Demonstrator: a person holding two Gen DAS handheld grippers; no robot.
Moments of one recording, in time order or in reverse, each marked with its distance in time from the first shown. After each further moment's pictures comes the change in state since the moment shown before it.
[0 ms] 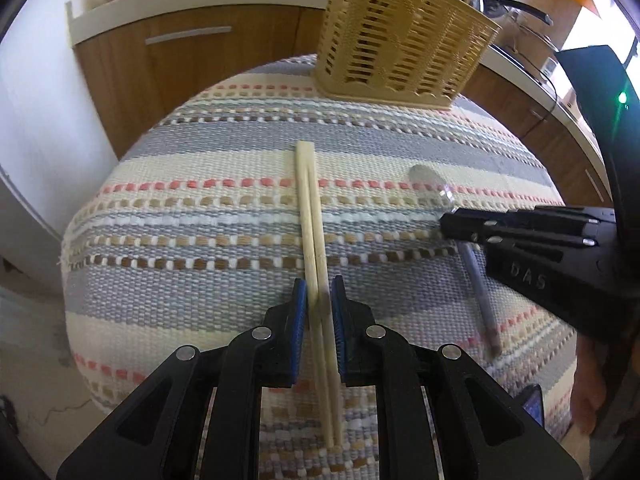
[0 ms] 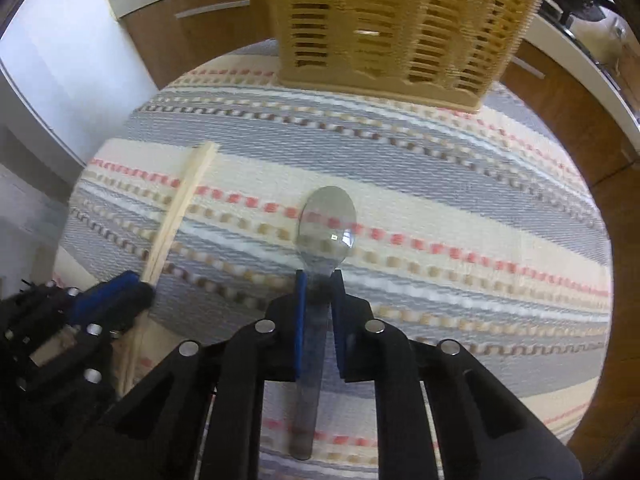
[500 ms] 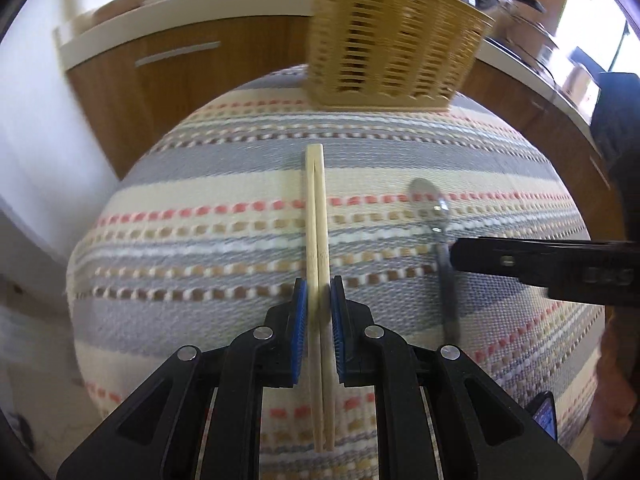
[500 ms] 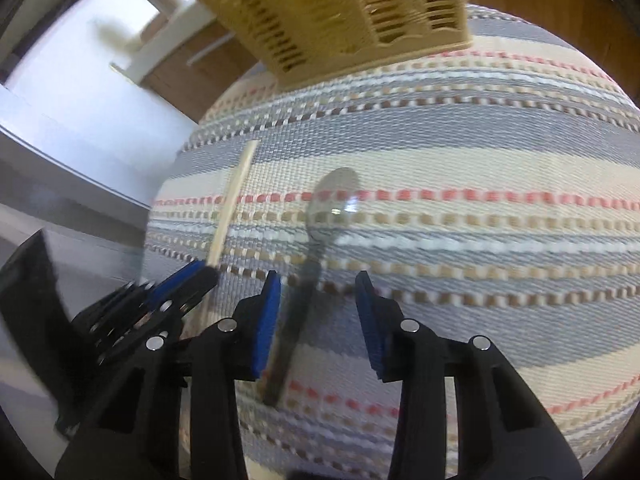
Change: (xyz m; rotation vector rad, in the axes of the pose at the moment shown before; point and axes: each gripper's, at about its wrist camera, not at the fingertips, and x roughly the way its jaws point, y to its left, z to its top) left arm 0.001 -0.001 0.008 0.037 -0.030 0.044; right arm -0.002 -0.046 -0.018 0.241 0.032 0.356
